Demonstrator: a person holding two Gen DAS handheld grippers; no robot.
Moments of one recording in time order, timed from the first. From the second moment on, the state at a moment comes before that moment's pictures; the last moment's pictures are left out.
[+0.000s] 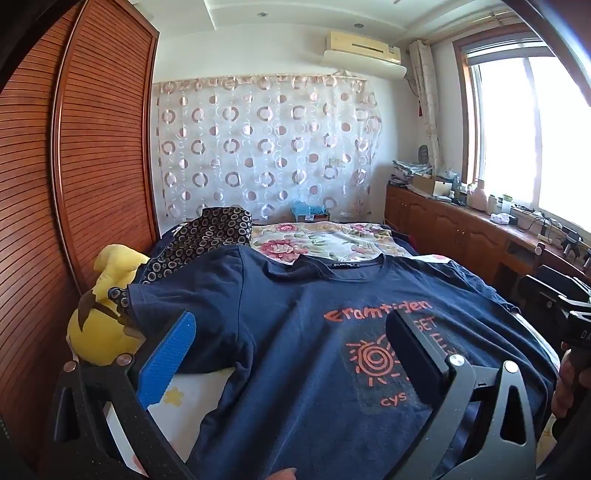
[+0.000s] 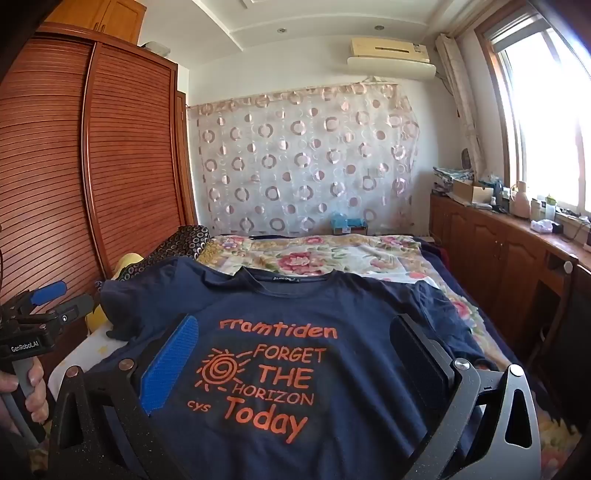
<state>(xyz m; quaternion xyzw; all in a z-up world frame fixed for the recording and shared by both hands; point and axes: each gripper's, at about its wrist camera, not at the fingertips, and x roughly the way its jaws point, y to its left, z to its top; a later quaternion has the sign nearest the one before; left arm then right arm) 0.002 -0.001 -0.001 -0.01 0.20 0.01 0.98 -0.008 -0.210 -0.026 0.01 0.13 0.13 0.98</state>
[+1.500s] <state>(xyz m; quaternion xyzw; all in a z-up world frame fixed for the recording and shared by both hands) -0.006 0.005 0.010 0.00 0.18 0.01 0.98 -0.007 -0.209 -0.026 0.01 0.14 0.13 0.98</state>
